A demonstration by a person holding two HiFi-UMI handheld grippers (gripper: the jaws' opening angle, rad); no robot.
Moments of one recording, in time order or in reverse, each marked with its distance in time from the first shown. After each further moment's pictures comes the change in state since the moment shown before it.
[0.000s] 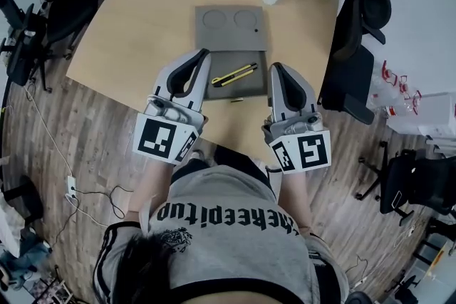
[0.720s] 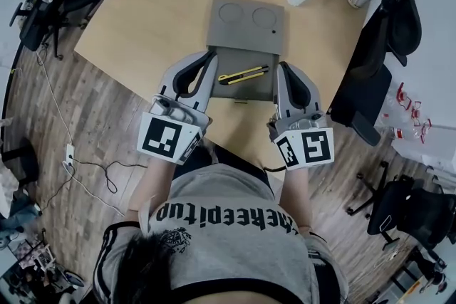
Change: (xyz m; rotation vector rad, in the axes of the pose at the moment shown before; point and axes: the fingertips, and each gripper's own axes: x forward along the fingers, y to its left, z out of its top) left arm 0.012 0.010 -0.033 0.004 0.098 0.123; right arm 0.035 -0.025 -0.046 0.072 0.096 0.120
